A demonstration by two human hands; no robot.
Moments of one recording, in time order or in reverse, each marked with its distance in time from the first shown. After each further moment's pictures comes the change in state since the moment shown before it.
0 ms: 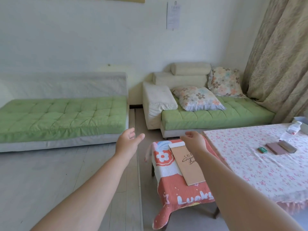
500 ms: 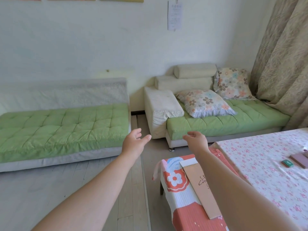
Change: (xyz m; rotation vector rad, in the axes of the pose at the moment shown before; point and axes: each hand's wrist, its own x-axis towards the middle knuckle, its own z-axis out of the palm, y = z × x) left_hand 0.155 0.004 -0.005 0.042 -0.076 0.007; right_hand 0.127 -0.048 0.079 0.106 0.023 0.035
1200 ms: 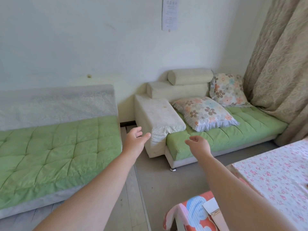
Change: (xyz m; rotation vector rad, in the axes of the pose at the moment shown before) left_hand 0.323 0.007 -0.039 -0.109 -0.102 0.026; right_hand 0.240 -0.094 0.149 -0.035 0.112 0.075
